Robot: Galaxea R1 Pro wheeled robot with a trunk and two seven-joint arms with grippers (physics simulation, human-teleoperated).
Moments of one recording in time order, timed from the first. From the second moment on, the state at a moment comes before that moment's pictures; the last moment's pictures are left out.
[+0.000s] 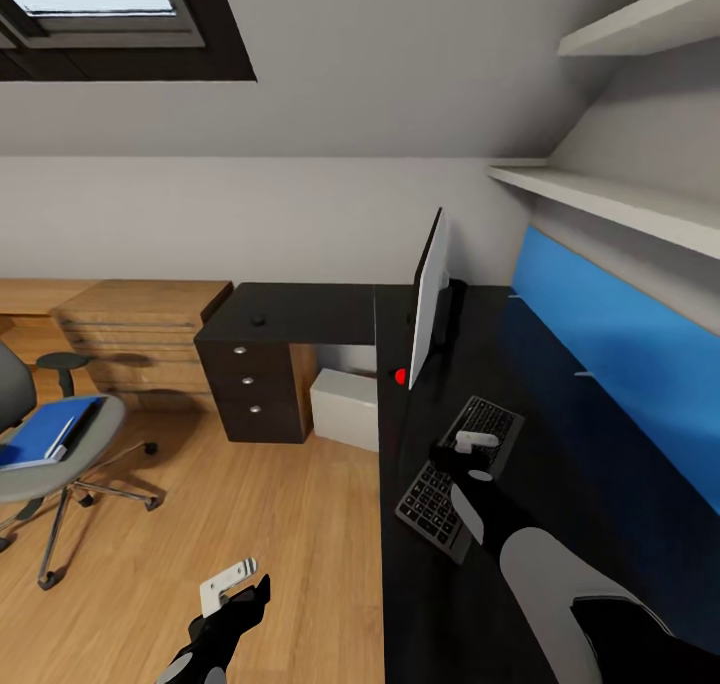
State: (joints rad) left arm -0.03 -0.13 0.02 -1.27 0.34 0.27 0.27; right arm -0.85 0.09 -0.01 -0.35 -0.05 -0.01 -0.19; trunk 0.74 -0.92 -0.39
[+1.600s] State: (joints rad) left arm -0.03 -0.13 0.02 -1.27 0.34 0.27 0.27; right arm -0.85 0.09 -0.01 -0.35 -0.04 -0.01 -0.19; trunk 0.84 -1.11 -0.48
